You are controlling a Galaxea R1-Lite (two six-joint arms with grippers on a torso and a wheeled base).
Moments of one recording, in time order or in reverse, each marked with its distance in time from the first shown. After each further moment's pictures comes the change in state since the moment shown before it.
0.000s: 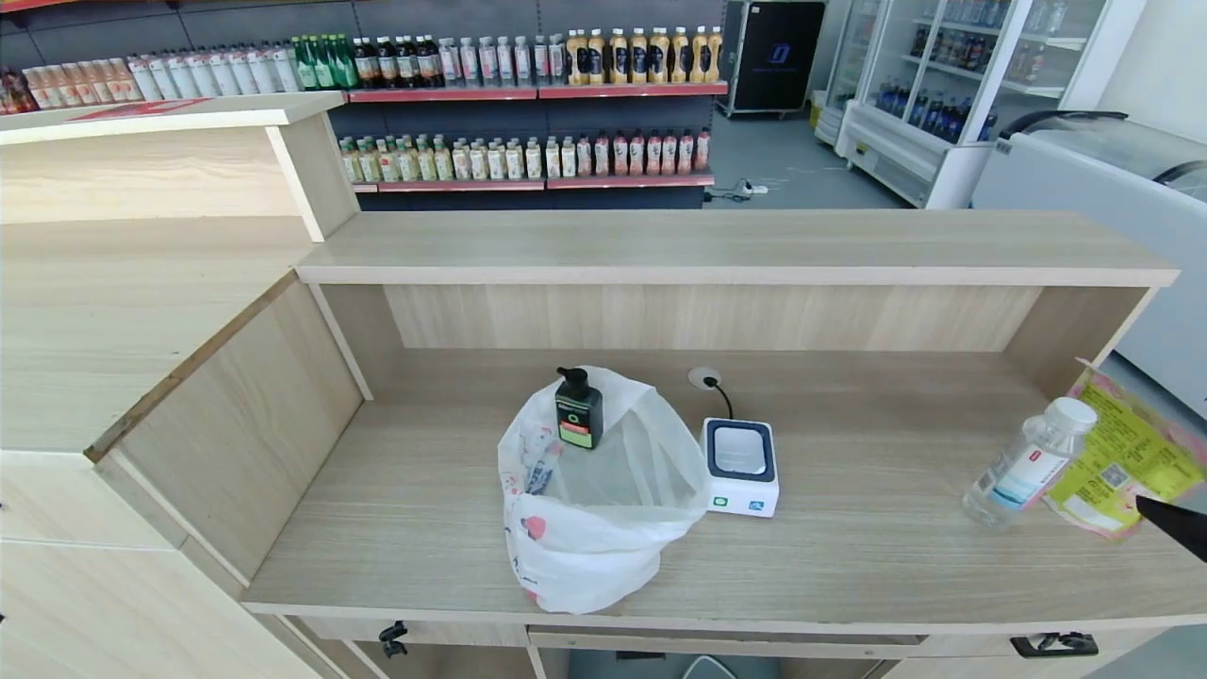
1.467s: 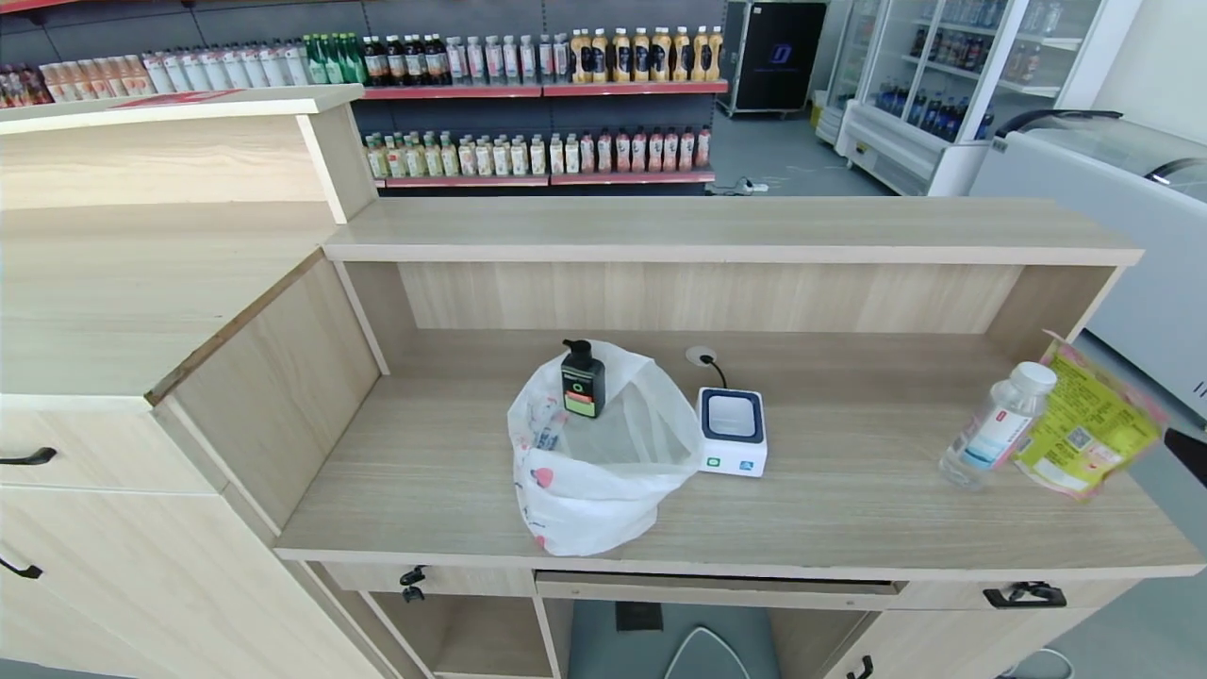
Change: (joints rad) left arm 0.000 0.000 0.000 0.000 0.000 0.003; right arm -0.018 0.012 0.090 -0.369 -0.023 0.214
